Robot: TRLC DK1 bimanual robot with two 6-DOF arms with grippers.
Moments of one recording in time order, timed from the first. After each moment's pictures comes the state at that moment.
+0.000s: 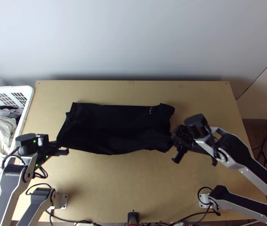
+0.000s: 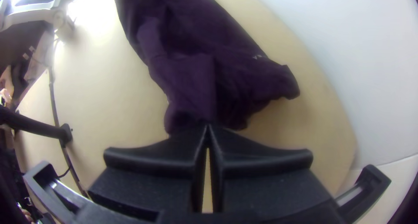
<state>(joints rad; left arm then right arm) 0.01 0.64 0.62 -0.70 0.06 -0.02 0.72 1.10 1.10 -0.93 0.00 -0.27</state>
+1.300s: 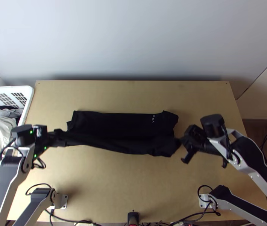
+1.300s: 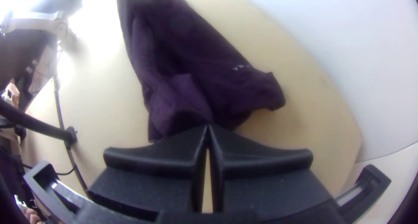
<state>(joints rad) 0.04 0.77 0.71 -0.60 0.05 0.08 0.57 1.01 1.07 -0.96 -0.12 -0.33</state>
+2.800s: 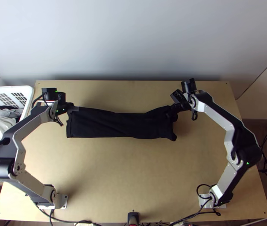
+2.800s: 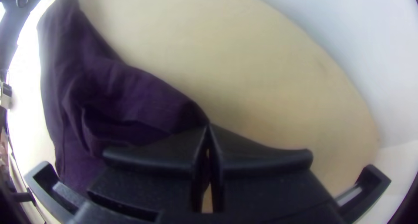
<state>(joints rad) 0.04 1.72 1.14 -0.19 0.05 0.07 0.27 1.90 1.43 -0.56 -0.14 -0.39</state>
